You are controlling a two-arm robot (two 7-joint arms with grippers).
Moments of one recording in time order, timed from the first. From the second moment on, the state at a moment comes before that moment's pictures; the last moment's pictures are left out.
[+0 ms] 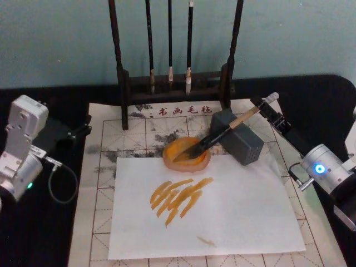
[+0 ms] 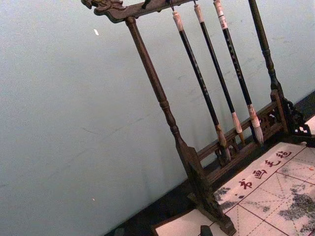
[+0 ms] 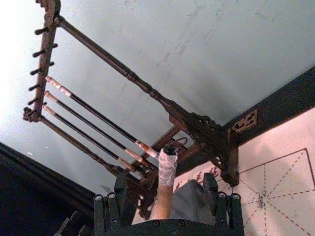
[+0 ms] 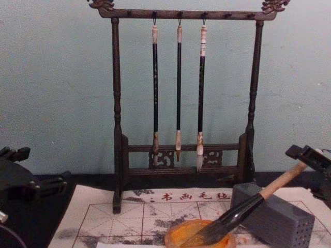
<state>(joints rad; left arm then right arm) -0.20 0.60 0.45 -1.41 -0.25 -0.12 0.03 0.31 0.36 -0.30 -1.08 1.27 0.14 0.56</state>
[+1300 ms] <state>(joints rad) -0.20 0.60 0.45 -1.41 -0.25 -0.12 0.03 0.31 0.36 -0.31 -1.07 1.28 0.15 0.56</state>
